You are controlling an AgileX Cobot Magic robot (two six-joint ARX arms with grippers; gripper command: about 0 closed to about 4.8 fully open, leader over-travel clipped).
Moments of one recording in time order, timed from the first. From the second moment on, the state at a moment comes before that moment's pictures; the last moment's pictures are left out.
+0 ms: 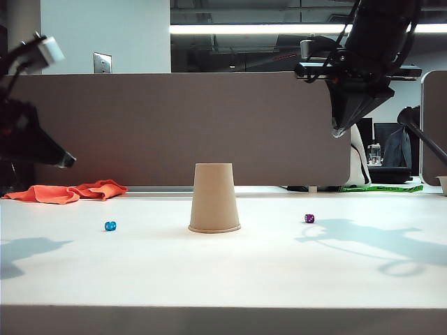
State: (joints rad) left arm -0.08 1.18 0.48 0.19 0.53 0.43; right arm 0.41 1.52 1.24 -0.56 0.11 0.06
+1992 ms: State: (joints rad) left arm -0.13 1.62 0.50 0.62 0.49 0.59; right arm 0.41 1.52 1.24 -0.51 0.11 0.06
